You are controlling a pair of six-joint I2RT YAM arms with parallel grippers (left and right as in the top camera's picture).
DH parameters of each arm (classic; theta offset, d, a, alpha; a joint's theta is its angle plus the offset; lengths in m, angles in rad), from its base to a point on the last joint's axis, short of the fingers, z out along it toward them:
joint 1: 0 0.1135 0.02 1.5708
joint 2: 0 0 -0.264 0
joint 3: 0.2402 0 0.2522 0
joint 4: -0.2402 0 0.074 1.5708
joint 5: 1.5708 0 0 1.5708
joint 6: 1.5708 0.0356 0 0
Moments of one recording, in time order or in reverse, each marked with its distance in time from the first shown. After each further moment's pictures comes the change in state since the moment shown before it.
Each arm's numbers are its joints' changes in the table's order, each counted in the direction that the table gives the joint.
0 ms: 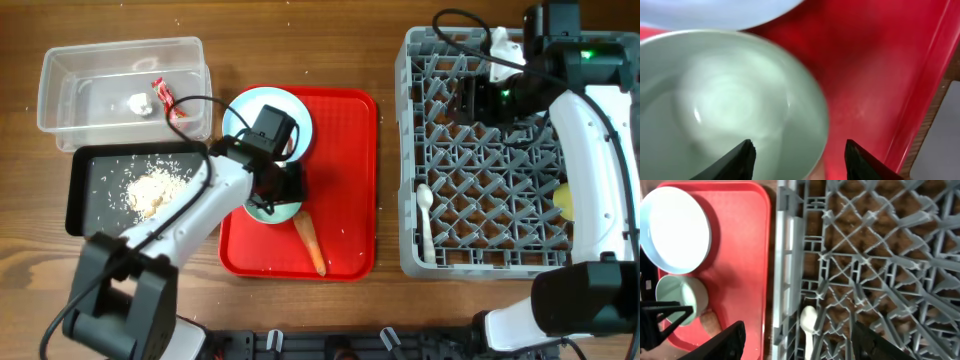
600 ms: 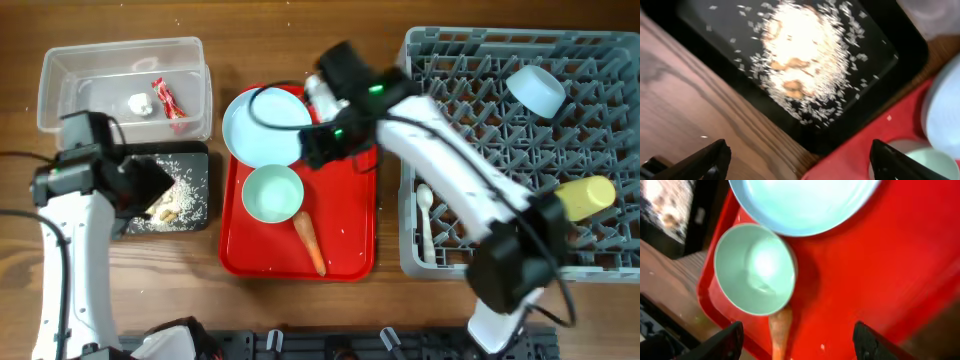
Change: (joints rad) left arm 0.702 0.313 0.029 -0.333 -0.243 -0.003; right arm 0.595 -0.216 0.000 0.208 -0.017 0.152
